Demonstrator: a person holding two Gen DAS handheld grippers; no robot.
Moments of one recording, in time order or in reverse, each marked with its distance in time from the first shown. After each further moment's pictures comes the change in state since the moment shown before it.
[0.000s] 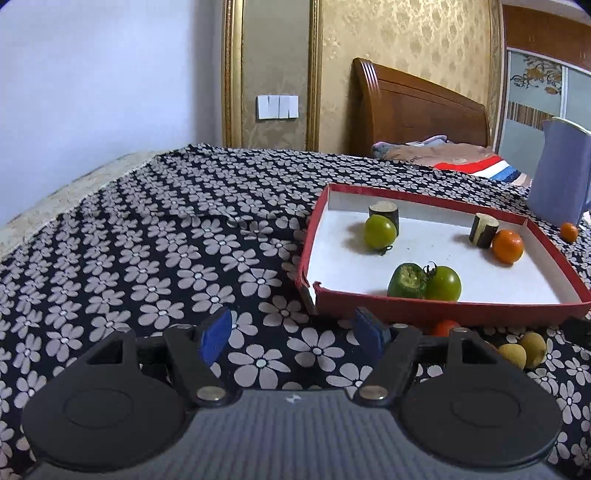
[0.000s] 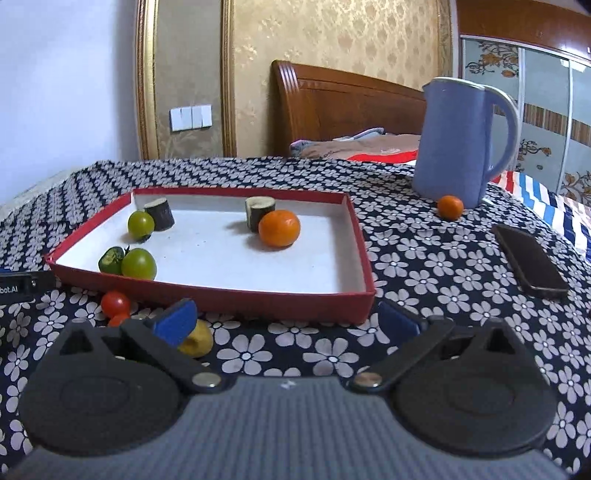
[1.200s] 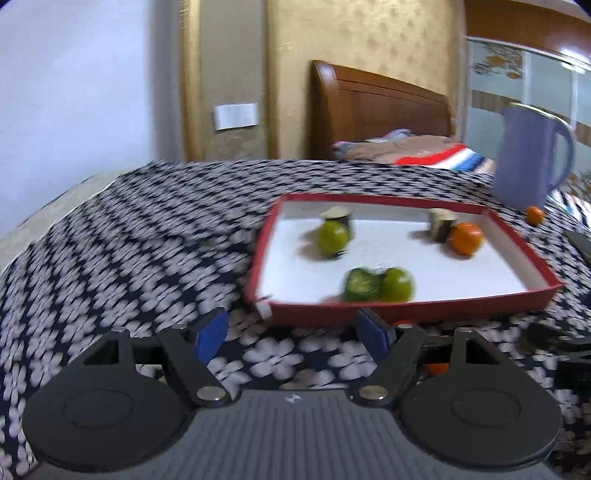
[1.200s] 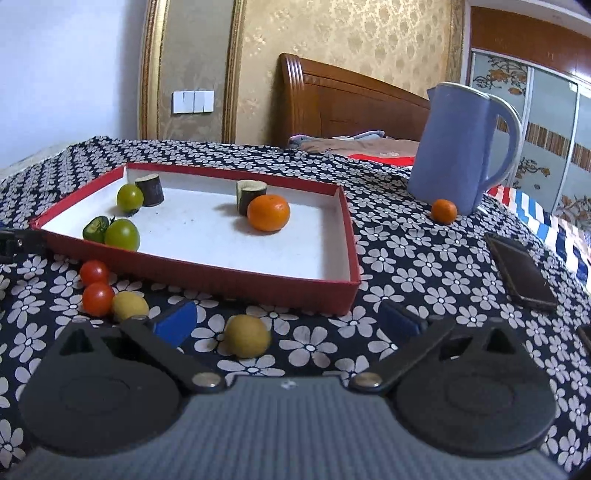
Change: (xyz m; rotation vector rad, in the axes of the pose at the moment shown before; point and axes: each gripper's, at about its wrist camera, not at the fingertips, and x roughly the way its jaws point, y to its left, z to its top) left arm -0.014 -0.023 0.008 0.116 -0.011 -0.107; right arm 0.002 -0.007 -0.012 -0.071 0.005 -0.032
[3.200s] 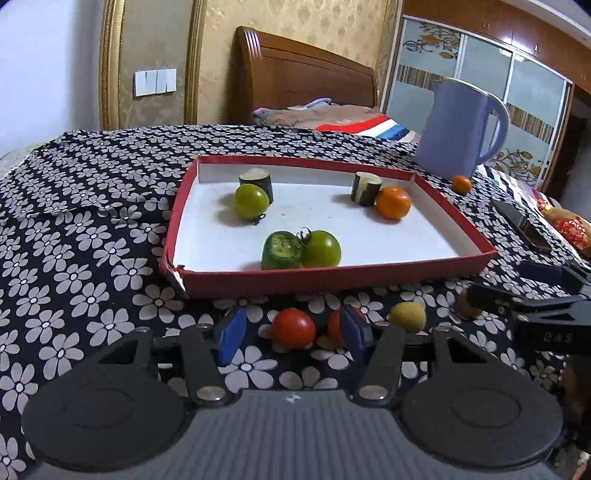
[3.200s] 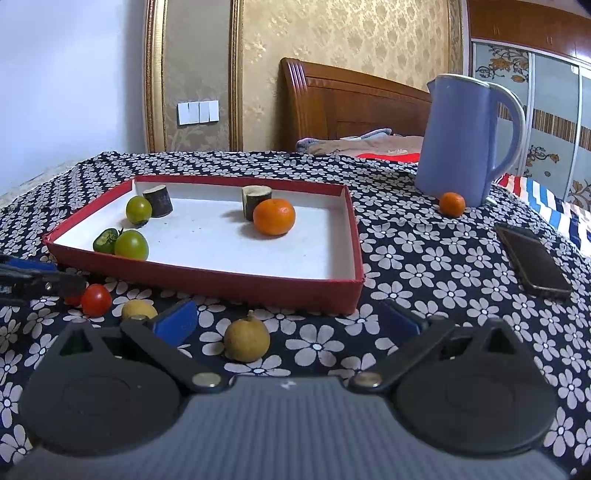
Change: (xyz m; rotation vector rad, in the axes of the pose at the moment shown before) left arm 0.020 0.005 -0.010 0.027 0.102 -0.270; right arm -0.001 -0.010 -0.002 0.055 -0.015 0.057
